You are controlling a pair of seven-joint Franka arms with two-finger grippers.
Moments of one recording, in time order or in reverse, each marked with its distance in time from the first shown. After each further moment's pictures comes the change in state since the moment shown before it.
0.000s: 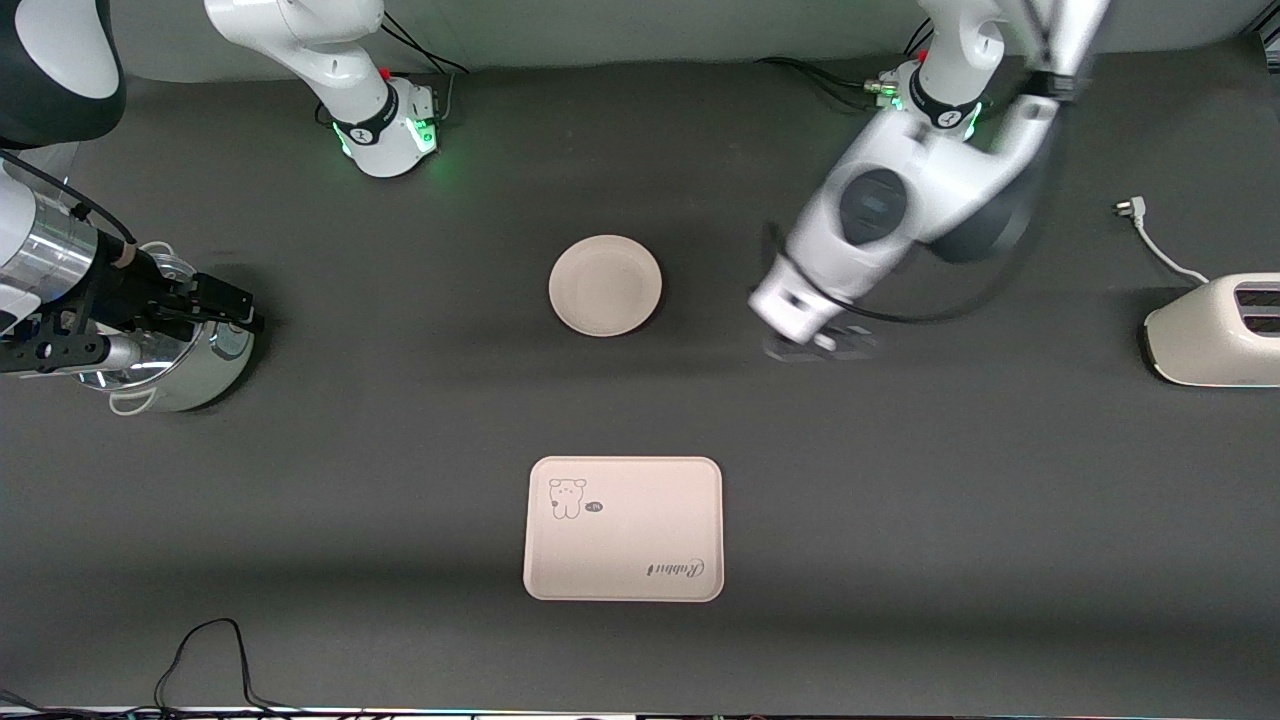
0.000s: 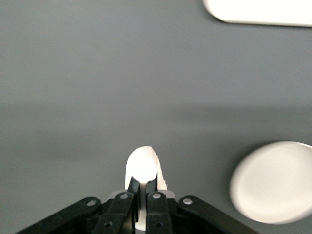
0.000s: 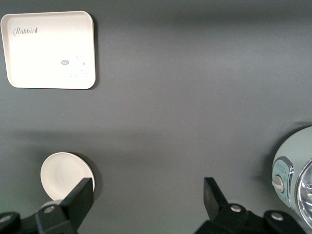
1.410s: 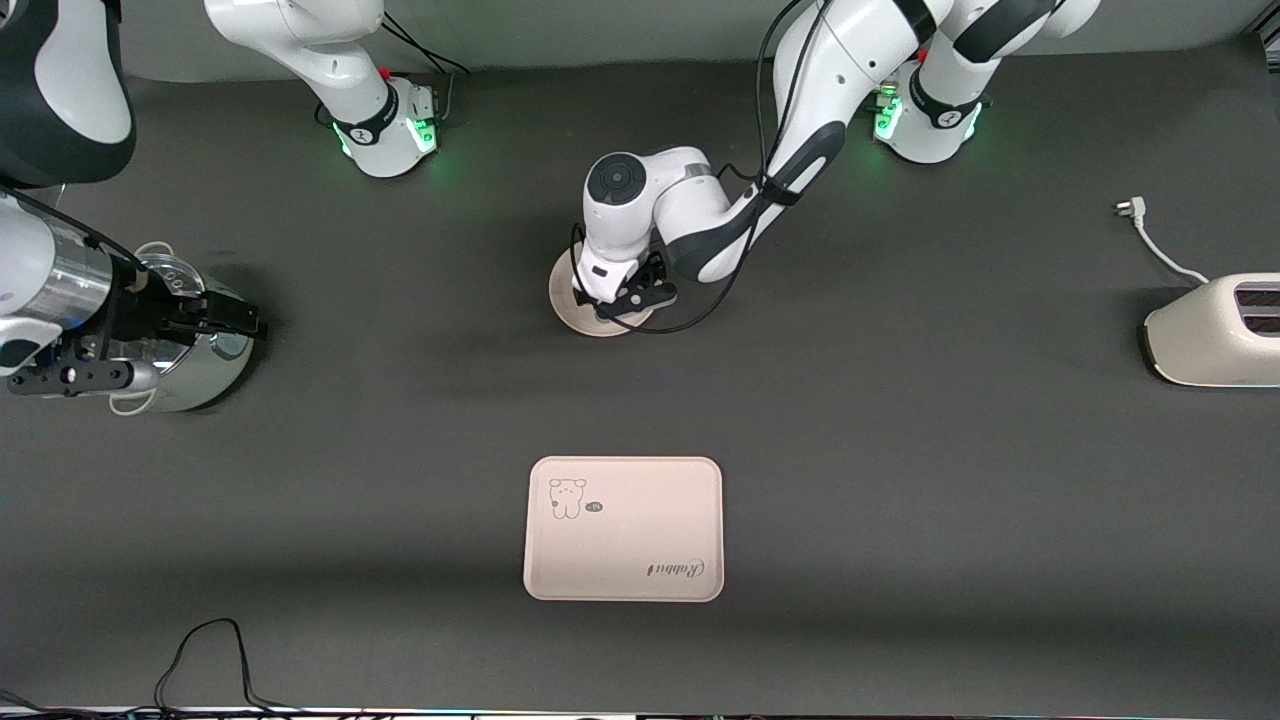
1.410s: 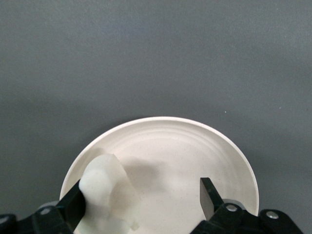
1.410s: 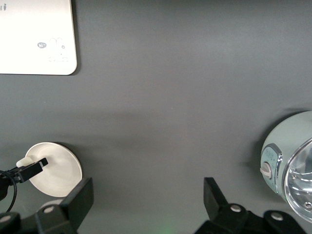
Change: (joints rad) left arm -0.344 0.463 -0.015 0.182 0.368 0.339 -0.775; right arm -0.002 0.060 -0.003 0.056 -0.042 -0.091 0.002
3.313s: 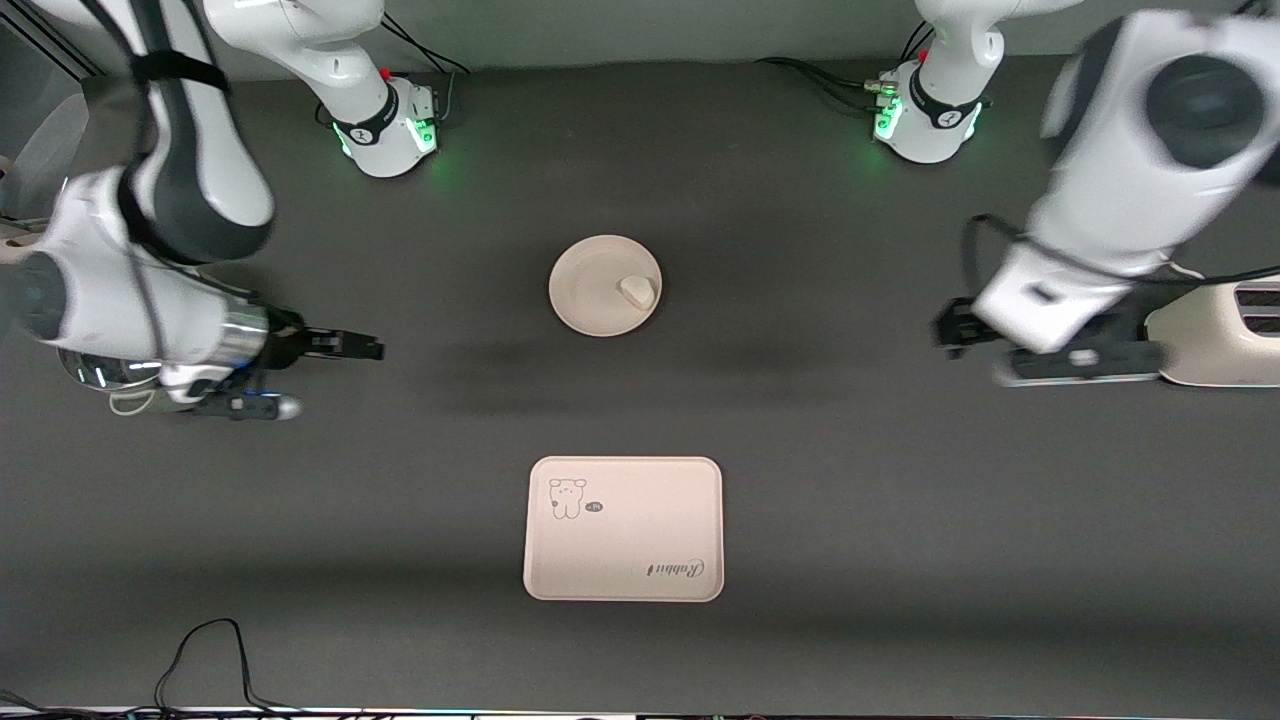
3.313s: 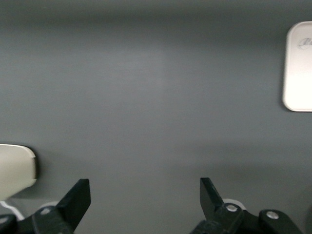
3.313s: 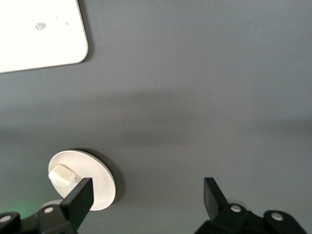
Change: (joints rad) left arm 0.771 -0.605 0.050 0.109 -0.175 -0.658 1.263; right arm 0.126 0.045 -0.012 -0.354 0.174 0.321 0.126
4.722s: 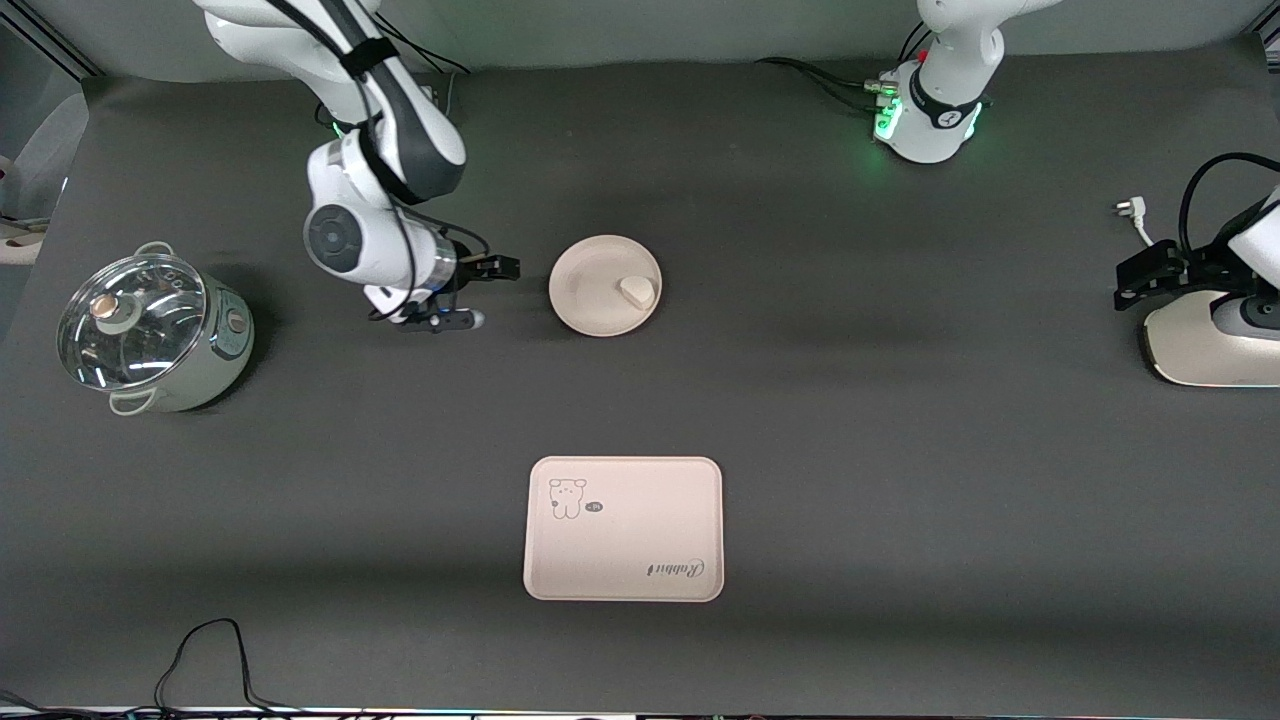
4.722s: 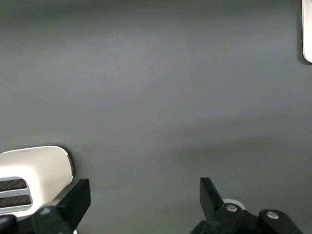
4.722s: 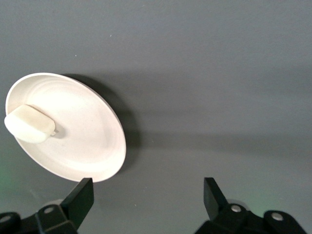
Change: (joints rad) left arm 0.103 -0.083 0.143 -0.039 -0.143 -0.062 0.425; right arm 0.355 -0.059 0.000 -0.398 0.108 0.282 0.116
